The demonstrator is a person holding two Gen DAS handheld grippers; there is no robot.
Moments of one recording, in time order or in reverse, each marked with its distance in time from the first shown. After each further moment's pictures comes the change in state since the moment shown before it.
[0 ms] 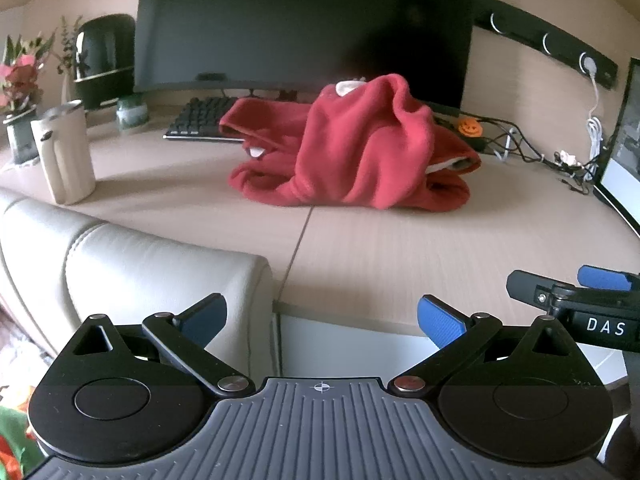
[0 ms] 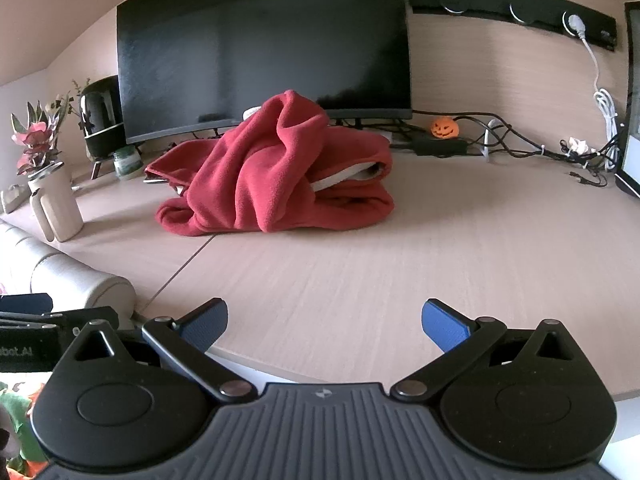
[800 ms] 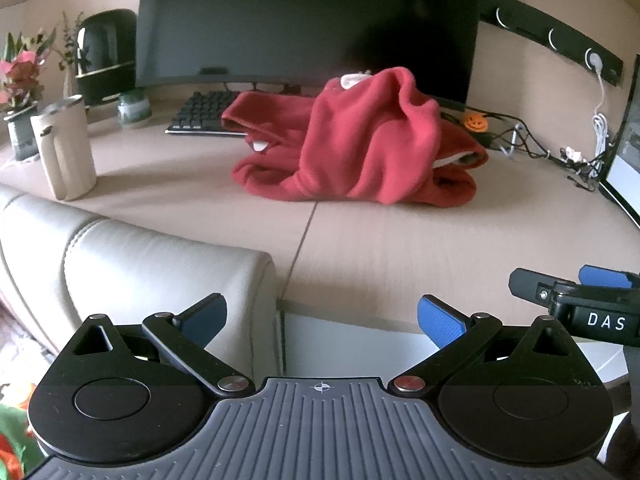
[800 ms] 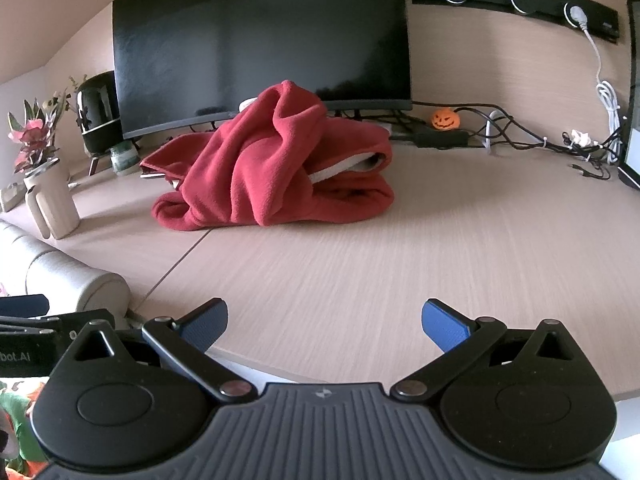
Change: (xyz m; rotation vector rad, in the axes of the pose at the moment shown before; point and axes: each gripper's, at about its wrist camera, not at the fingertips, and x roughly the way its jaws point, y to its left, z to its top) left arm 0.007 0.000 -0.002 0.006 0.012 0.015; right arm 0.008 0.000 -0.001 0.005 0.019 -0.001
